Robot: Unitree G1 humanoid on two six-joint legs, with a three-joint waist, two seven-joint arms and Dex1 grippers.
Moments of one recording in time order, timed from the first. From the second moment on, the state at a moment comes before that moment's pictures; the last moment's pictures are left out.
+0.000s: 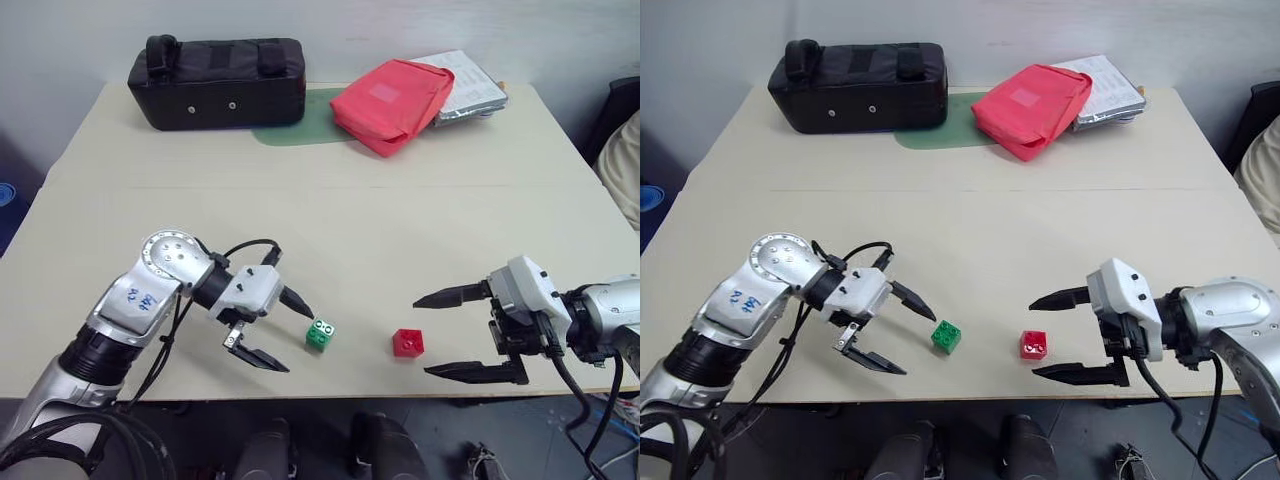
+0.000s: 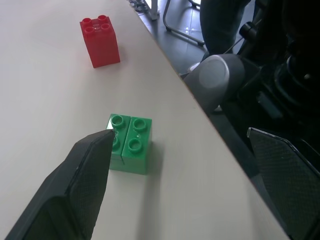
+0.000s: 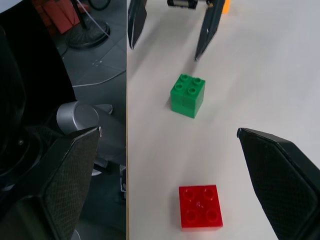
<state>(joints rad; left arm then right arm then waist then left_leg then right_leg) -0.62 0.72 -0.34 -0.12 -0.28 0.24 -1.50 -0.09 -1.02 -0.24 -0.59 0.74 0.61 1.25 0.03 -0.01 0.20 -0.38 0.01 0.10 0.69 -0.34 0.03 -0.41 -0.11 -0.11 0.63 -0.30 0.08</state>
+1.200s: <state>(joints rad) -0.67 0.54 -0.44 0.07 -0.11 0.22 -1.45 -0.06 -1.02 -0.27 -0.64 0.79 0.63 1.15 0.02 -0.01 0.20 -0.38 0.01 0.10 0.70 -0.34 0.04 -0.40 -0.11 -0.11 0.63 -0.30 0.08</state>
